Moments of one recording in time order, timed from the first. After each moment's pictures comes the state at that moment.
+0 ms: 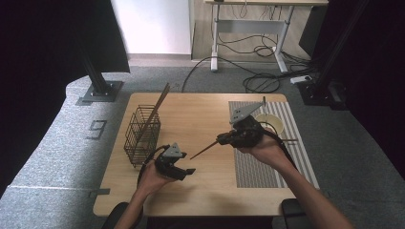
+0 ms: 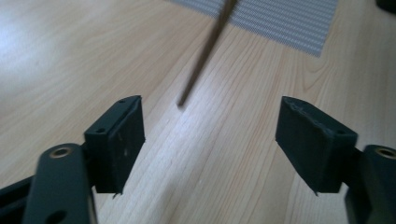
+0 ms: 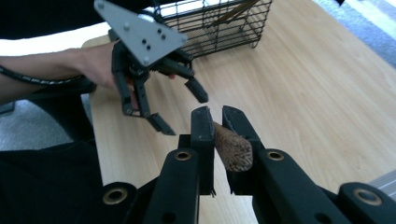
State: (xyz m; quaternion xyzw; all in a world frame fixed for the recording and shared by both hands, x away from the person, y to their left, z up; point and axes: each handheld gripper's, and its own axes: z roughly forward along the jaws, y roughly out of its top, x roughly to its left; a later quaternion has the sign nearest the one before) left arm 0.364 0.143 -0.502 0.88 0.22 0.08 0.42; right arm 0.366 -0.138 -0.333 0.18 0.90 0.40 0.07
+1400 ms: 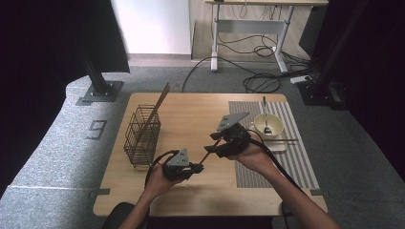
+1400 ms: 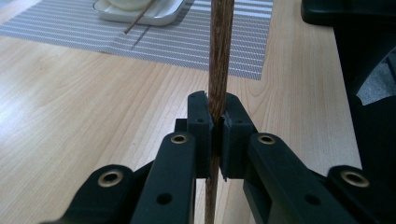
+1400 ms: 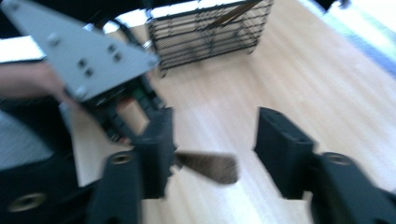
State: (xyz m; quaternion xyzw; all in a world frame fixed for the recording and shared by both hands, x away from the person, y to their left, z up) left arm 0.345 0.119 -0.493 0.88 0.11 0.08 0.46; right arm 0.362 -0.109 -0.359 0.19 0.89 0.40 0.11
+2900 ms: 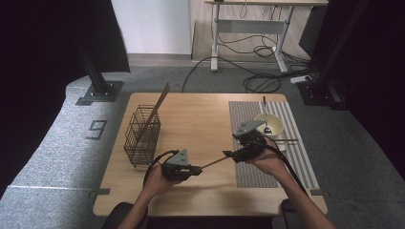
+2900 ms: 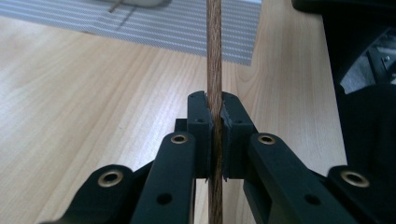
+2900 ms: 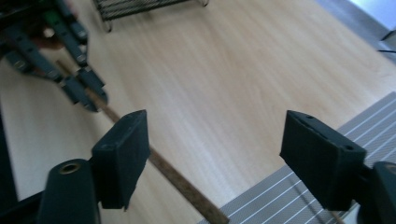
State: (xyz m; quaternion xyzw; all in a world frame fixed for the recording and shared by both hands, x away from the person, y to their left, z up) left arm 0.348 0.121 -0.497 0.89 0.11 0.04 0.44; right arm 0.374 -0.162 -0.403 0.23 0.89 0.37 0.15
